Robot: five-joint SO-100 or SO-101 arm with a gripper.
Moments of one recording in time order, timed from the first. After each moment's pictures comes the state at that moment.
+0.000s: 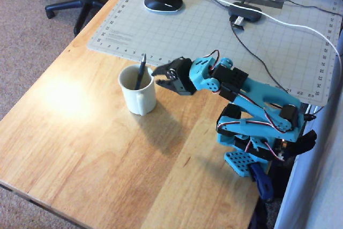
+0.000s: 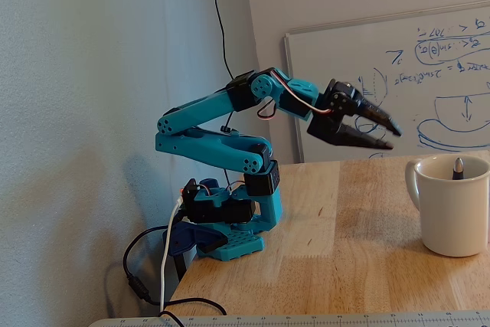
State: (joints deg) arm 7.4 165.8 153.0 45.3 -1.6
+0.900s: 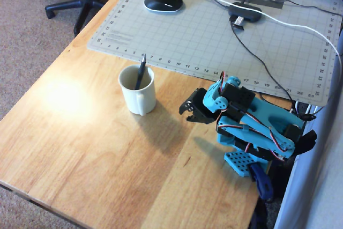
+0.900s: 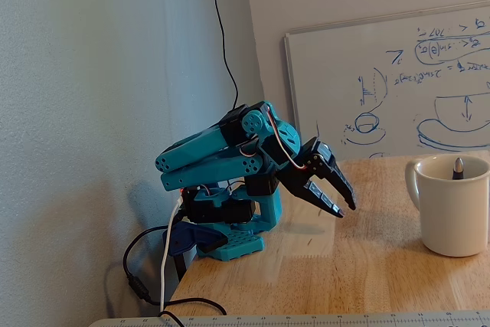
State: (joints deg) arm 7.4 190.5 175.8 67.6 -3.6
